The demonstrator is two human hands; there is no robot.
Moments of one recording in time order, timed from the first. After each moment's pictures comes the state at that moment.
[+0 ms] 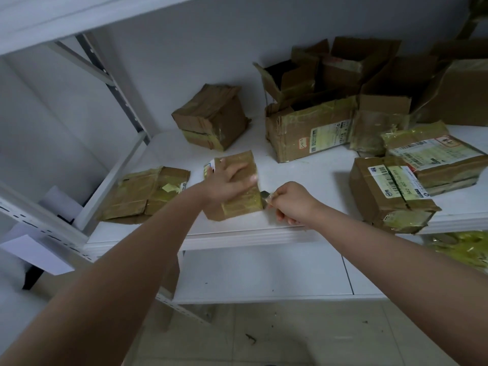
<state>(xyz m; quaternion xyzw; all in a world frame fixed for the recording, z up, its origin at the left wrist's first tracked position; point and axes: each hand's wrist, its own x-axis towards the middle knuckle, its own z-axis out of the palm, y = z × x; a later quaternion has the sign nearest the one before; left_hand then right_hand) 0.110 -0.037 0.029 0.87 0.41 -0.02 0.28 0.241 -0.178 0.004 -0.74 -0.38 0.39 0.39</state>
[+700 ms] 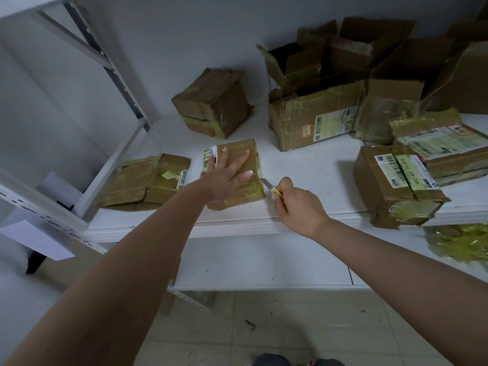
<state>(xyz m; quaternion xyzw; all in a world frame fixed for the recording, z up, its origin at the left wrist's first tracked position) 0.105 -0.040 0.014 0.91 0.39 -0.07 0.16 0.240 -0.195 -0.038 -0.76 -0.60 0.09 0.25</state>
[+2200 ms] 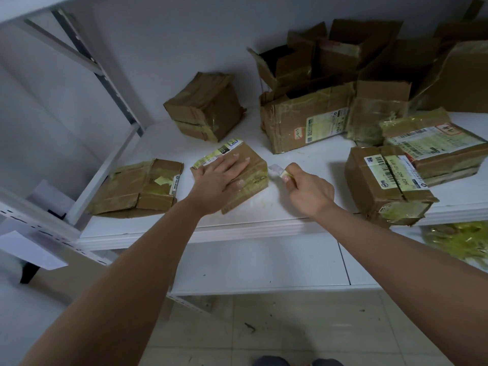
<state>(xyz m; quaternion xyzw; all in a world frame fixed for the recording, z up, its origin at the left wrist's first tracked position) 0.101 -0.040 -0.001 0.95 0.29 0.04 0.07 0.279 -0.186 -0.029 -0.84 -0.49 0.09 0.23</state>
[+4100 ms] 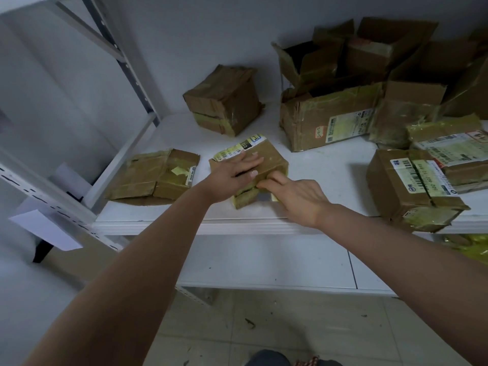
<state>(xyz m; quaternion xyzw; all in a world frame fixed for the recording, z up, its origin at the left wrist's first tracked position) 0.089 -0.031 0.004 0.90 0.26 0.09 0.33 0.241 -0.174 -0.014 -0.69 -0.71 0.04 0.07</state>
